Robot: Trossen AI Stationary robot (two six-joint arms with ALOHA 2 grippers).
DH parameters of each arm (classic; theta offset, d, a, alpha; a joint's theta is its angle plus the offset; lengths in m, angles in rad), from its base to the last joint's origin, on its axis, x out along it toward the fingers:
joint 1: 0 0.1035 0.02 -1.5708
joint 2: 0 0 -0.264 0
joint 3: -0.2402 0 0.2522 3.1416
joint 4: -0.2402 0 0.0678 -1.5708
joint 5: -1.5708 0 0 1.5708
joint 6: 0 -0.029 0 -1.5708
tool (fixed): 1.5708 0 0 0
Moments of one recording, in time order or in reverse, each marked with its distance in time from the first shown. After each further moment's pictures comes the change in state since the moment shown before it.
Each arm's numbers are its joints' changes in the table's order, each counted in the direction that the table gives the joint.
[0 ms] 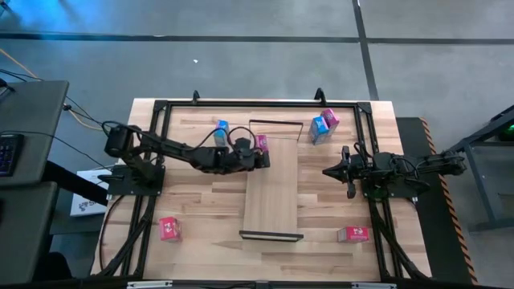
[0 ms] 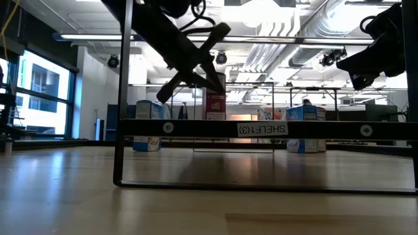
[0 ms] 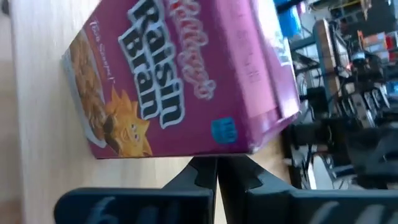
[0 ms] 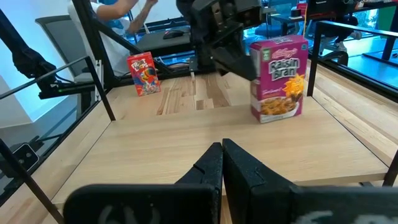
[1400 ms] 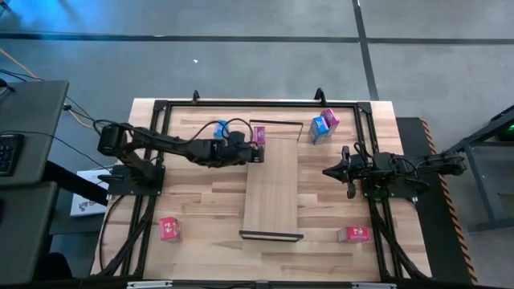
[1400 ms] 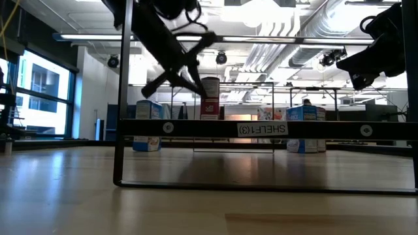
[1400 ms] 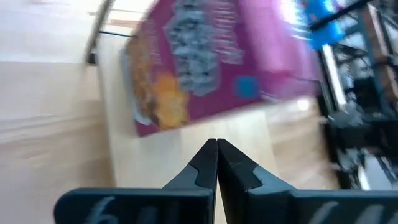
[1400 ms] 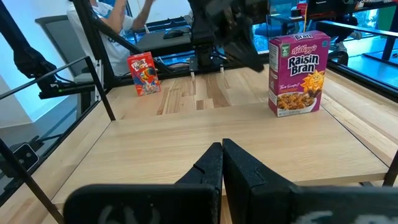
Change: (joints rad) left arm 0.045 -0.090 0.000 -0.213 -0.019 -0.103; right arm 0.000 0.000 0.000 0.000 0.000 0.000
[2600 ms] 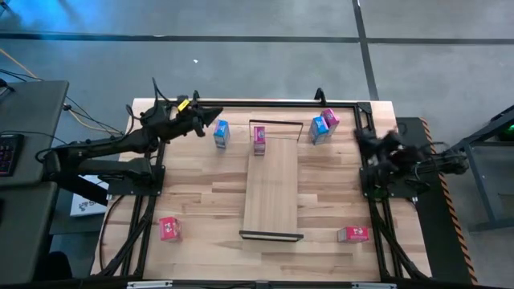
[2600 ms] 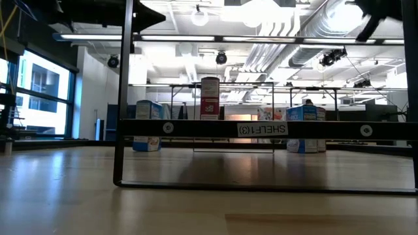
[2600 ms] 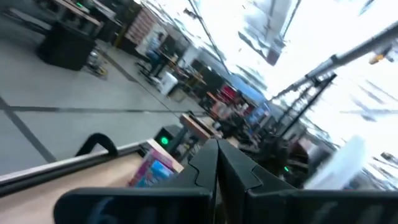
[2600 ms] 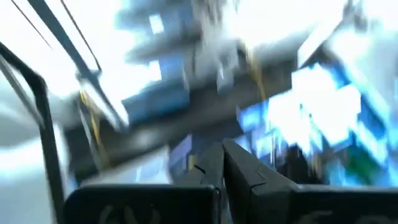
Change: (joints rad) left arm 0.399 -0.713 0.487 0.703 -0.395 -0.615; right arm -0.001 0.072 -0.001 0.995 -0.297 0.064
